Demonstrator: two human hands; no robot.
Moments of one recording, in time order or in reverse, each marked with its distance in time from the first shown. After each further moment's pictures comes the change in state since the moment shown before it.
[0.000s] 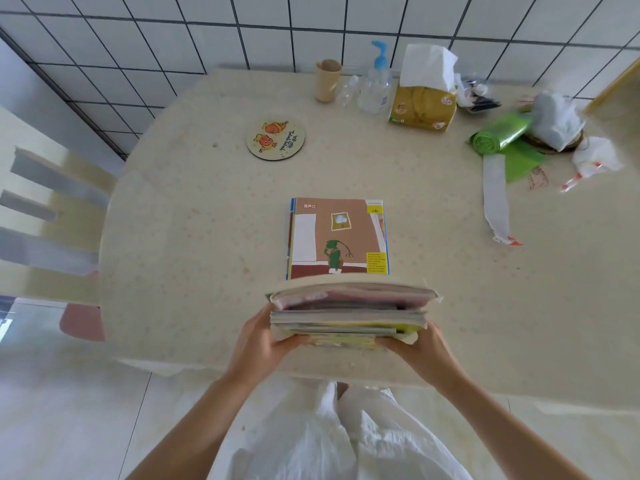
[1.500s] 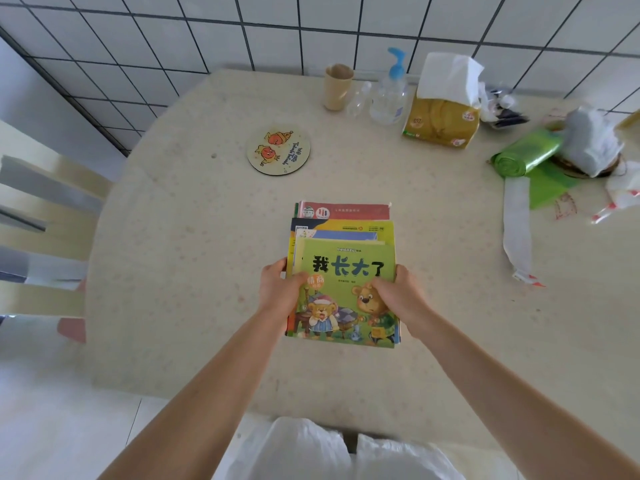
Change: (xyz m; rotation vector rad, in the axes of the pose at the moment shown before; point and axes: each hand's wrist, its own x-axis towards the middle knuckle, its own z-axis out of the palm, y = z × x) left_hand 0.158 0.034 0.025 -0.333 0.090 -0.772; right_hand 0.158 -0.068 -0.004 0.100 -0.030 0.526
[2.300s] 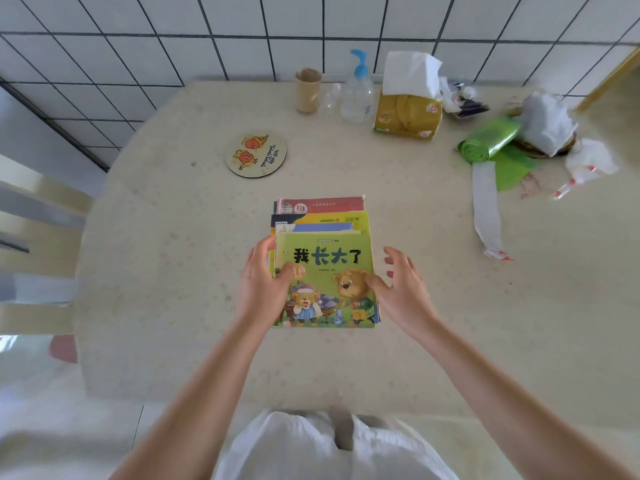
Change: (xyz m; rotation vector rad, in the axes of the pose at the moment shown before) left_hand -0.045 0.011 -0.005 0.304 0.123 0.547; right_hand -0.057 0.015 -0.028 -0.186 0.170 -0.373
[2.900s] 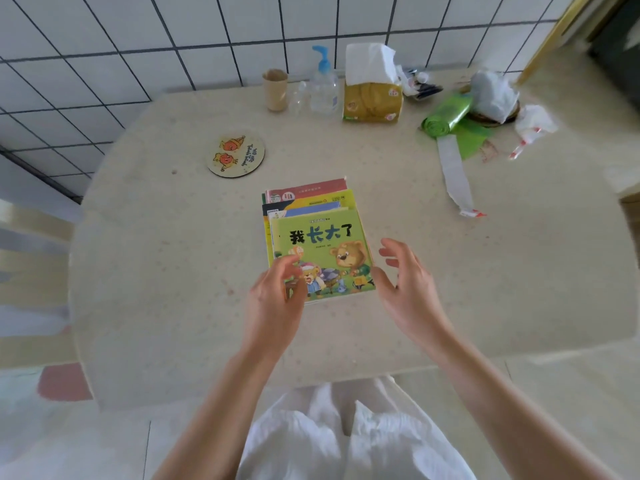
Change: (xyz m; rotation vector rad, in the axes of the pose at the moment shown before) left_hand -0.070 -0.003 -0.029 0.009 -0.145 0.246; right_hand -0.083 -0.009 0.015 0.061 0.312 -0.173
